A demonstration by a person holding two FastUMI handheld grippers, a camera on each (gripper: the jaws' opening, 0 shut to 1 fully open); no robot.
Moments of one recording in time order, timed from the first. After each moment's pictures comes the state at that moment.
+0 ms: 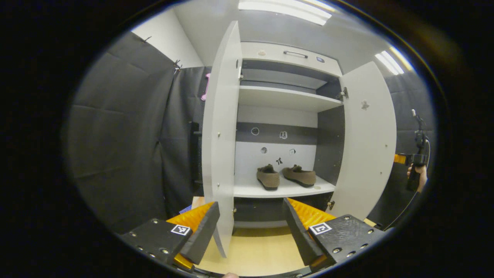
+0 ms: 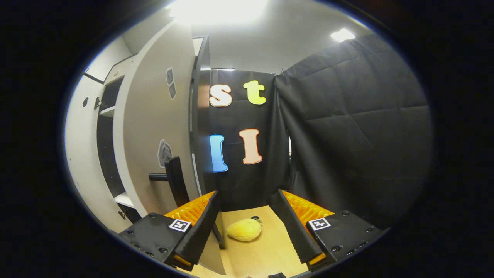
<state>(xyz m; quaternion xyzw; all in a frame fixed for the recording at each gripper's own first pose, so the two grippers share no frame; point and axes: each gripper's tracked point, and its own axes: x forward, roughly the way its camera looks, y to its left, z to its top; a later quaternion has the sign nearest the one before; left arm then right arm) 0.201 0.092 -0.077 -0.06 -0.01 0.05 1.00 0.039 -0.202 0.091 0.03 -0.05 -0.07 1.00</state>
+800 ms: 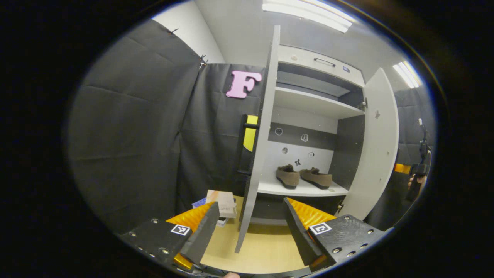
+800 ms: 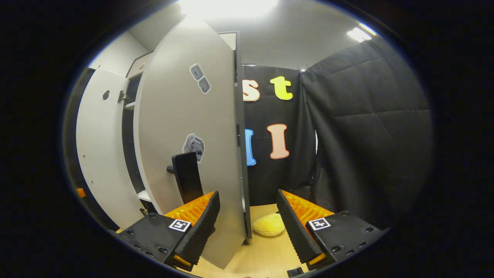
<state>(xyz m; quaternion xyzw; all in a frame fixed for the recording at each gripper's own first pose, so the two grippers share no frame) 0.170 0.158 -0.104 -0.10 0.00 0.11 0.99 0.039 -0.106 0.089 0.02 -0.03 0.02 1.00</state>
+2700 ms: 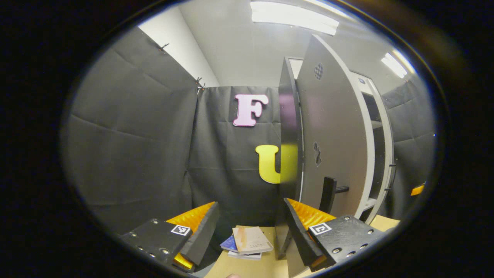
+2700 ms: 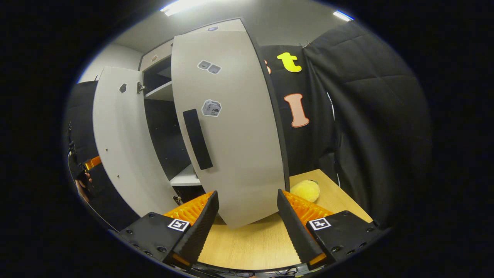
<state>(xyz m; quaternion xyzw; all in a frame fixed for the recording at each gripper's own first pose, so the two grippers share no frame) 0.250 0.311 -0.006 -0.01 -0.09 0.10 0.99 -0.017 -0.034 0.005 0.10 0.05 0.07 0.99</state>
